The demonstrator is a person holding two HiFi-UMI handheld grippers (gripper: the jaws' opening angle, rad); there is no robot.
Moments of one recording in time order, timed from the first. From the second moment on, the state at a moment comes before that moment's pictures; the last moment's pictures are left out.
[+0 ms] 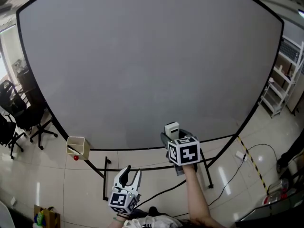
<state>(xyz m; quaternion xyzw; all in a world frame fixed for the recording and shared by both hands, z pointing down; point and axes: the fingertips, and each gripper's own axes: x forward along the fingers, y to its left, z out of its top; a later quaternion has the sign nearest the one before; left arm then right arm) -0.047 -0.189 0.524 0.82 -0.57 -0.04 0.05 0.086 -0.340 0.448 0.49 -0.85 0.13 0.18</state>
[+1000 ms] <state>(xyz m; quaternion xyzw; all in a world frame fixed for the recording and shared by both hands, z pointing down) -0.129 0.064 0.532 0.81 -0.58 -0.04 0.06 -0.001 0.036 0.564 0.46 -0.86 0.17 0.17</state>
